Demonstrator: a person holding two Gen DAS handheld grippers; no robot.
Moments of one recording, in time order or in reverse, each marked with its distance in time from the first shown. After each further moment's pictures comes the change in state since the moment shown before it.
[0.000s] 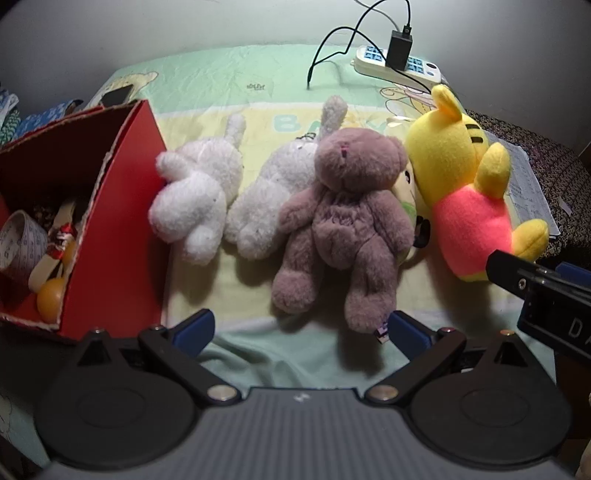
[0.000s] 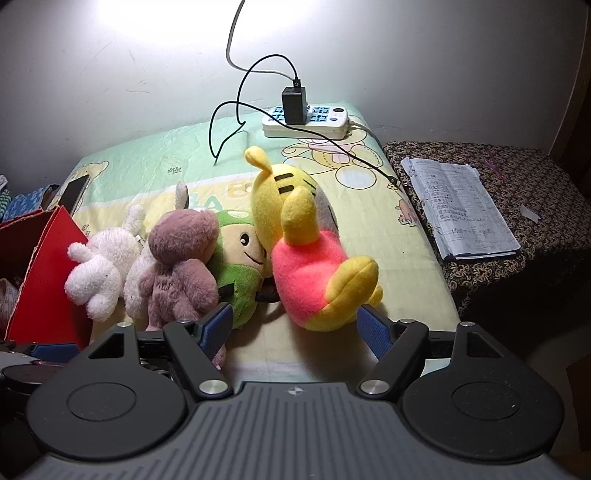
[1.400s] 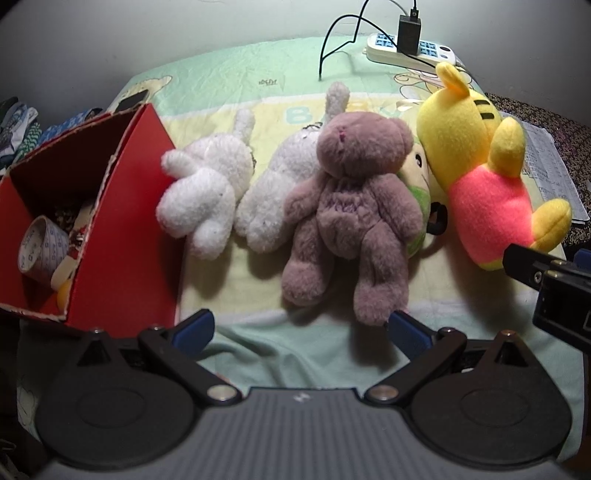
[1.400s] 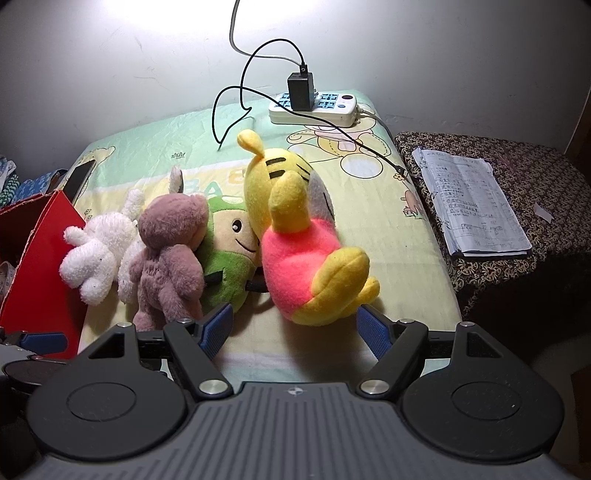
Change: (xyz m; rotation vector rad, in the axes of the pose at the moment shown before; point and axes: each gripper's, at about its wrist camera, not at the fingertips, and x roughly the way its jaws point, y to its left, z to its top) left arm 0.003 -0.021 0.000 0.047 0.024 0.121; right arm 0.013 -0.020 0.001 -0.030 0.041 0.043
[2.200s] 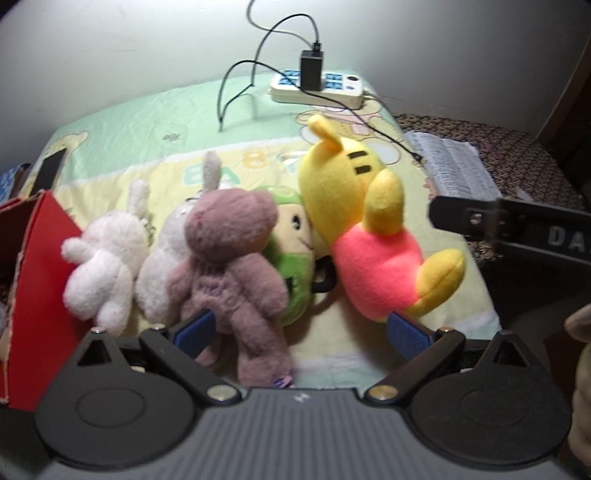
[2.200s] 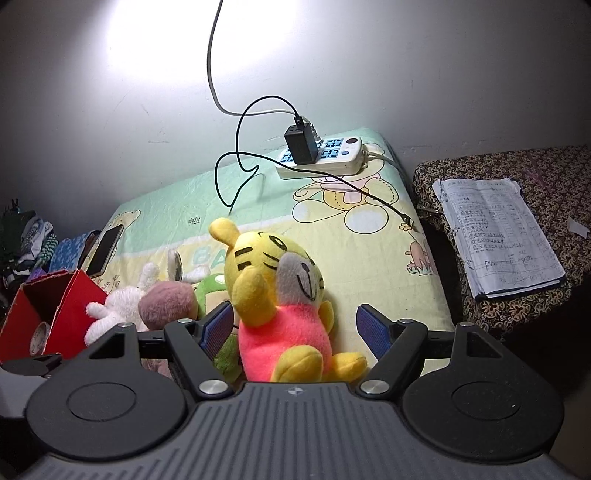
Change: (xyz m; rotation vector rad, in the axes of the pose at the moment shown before) left arm -0.013 -0.056 0.037 0.110 -0.097 -0.247; right arm 0.008 -0.075 0.045 0.094 -0.104 0.203
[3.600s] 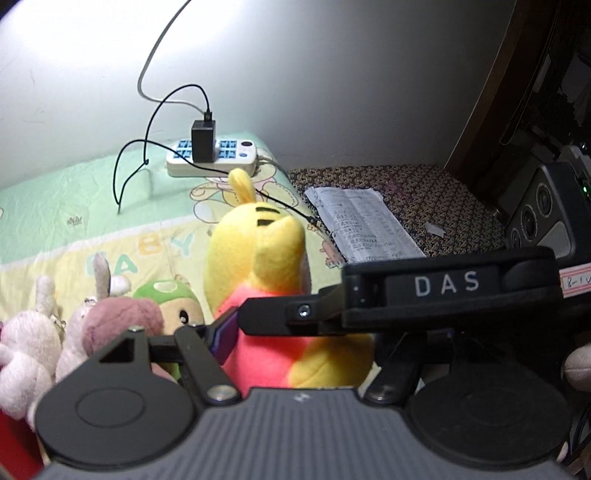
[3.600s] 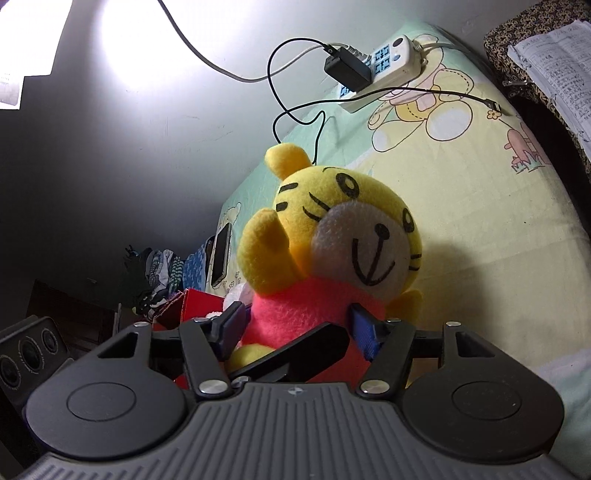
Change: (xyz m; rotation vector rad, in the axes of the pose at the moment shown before) left arm -0.004 -0.033 0.026 0.121 -0.190 -0.245; right arm 0.033 -0.044 0.003 0.354 0.198 0.498
